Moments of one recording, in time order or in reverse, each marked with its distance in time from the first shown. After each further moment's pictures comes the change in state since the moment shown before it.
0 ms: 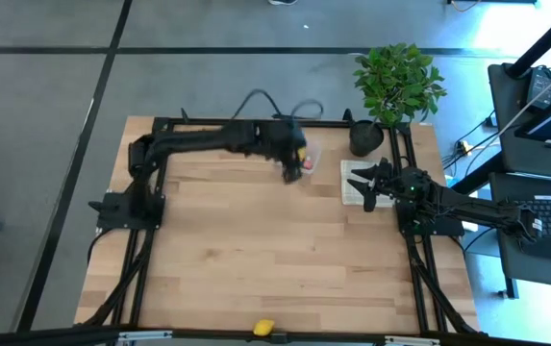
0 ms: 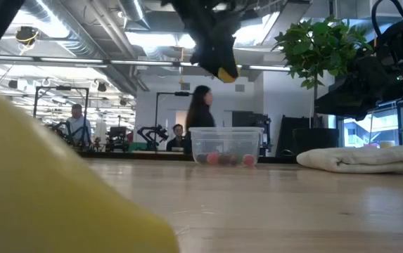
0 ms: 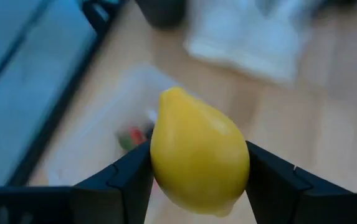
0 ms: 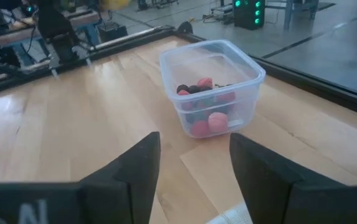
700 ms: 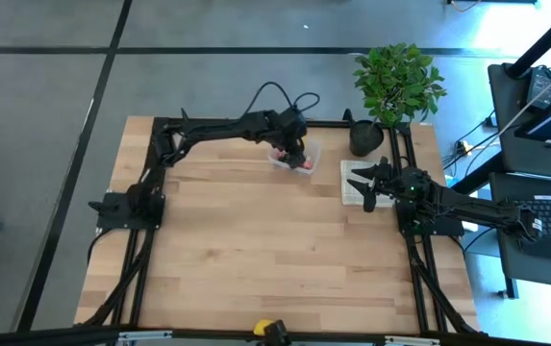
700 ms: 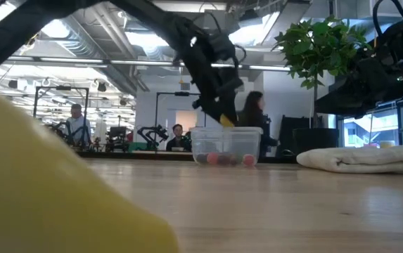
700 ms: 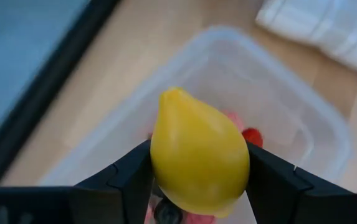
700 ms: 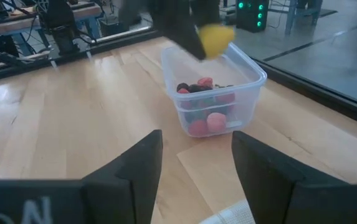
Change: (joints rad) left arm 0.194 0.219 0.000 0.154 0.147 0.011; right arm 0.000 0.000 0.000 0.001 0.003 -0.058
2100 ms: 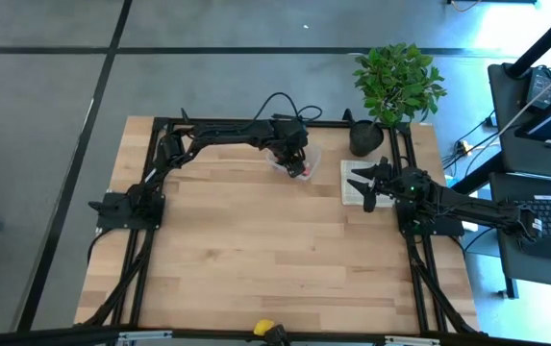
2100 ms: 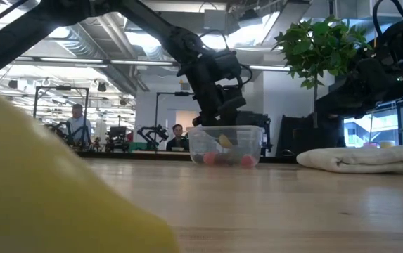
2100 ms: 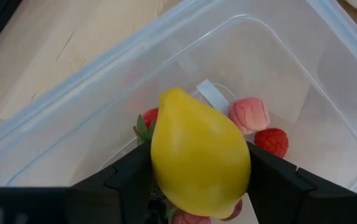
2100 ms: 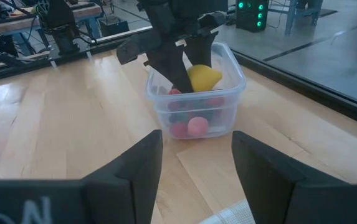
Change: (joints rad) left arm -0.018 0.086 0.000 -0.026 0.042 -0.038; right arm 0.000 0.000 0.000 0.000 0.000 0.000
